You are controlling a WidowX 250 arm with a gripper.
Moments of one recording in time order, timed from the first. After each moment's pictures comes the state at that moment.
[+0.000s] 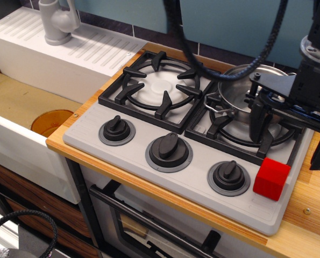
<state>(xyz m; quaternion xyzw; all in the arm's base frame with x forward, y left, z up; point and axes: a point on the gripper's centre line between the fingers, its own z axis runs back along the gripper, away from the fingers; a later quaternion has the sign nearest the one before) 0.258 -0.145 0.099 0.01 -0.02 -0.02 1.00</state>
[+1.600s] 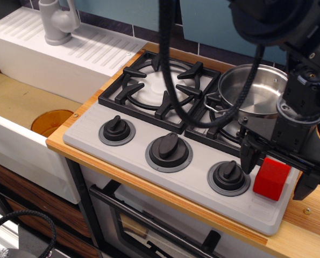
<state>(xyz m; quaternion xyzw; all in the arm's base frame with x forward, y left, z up) 0.265 -0.140 0.043 0.00 -0.06 -0.04 1.00</state>
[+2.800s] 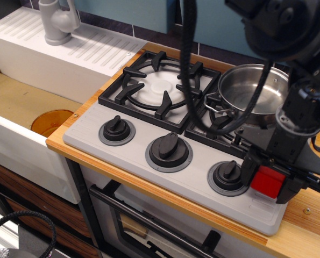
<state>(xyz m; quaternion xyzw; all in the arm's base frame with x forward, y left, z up) 0.257 -0.141 0.028 0.04 -0.02 -0.02 1.00</state>
